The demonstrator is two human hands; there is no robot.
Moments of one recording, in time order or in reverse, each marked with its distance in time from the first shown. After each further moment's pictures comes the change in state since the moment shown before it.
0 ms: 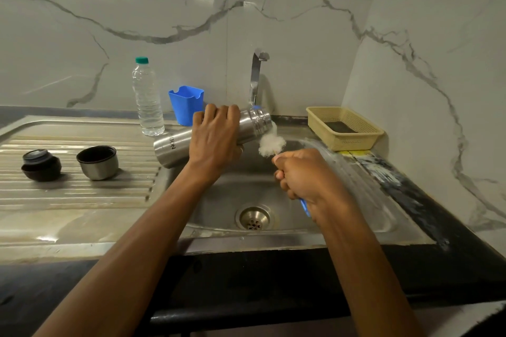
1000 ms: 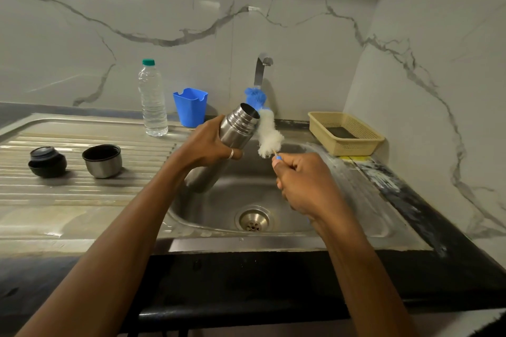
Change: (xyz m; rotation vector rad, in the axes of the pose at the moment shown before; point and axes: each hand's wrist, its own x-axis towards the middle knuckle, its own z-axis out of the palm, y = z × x) left_hand 0.000 -0.033 -0.014 -0.846 -0.427 -0.202; right_hand -0.003 0.015 -0.003 -0.346 0.051 -0.348
